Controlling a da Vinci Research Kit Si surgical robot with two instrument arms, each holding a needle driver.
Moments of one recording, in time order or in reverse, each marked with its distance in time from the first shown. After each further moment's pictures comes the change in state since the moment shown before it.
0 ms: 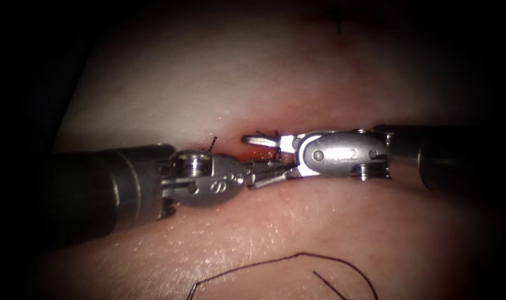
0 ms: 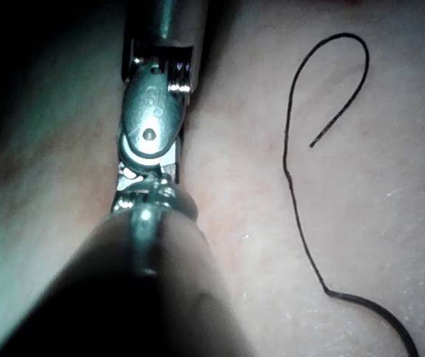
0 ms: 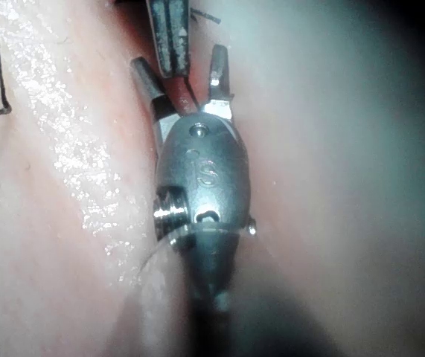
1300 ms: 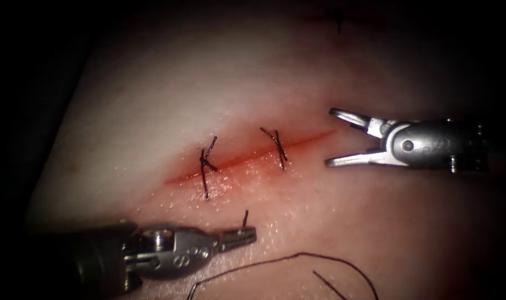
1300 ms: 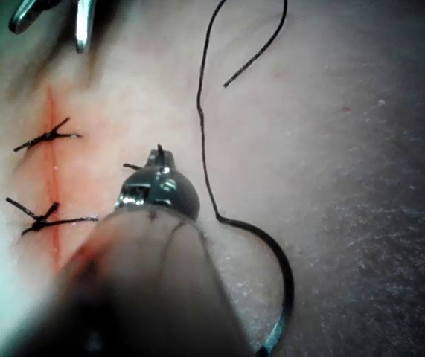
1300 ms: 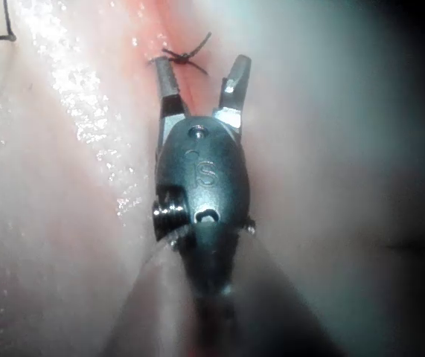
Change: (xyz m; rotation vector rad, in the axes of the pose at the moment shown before) right arm 0.004 0.003 -0.014 -0.242 -0.088 0.025; left arm -0.004 0.009 -0.002 0.009 0.093 -0.143
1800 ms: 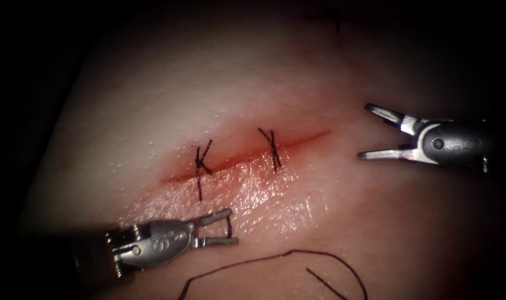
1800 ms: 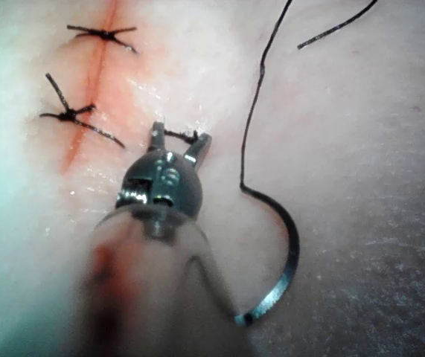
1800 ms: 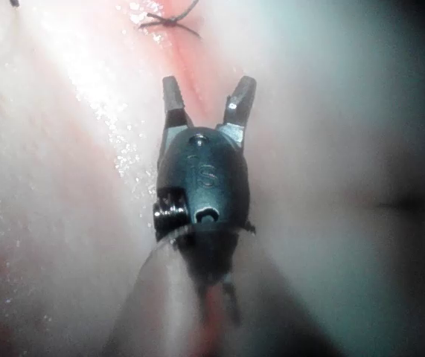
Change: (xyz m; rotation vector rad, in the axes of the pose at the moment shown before) right arm 0.000 0.000 -0.002 -0.094 -0.065 -0.005; left arm -0.008 0.000 -0.002 0.012 0.006 -0.362
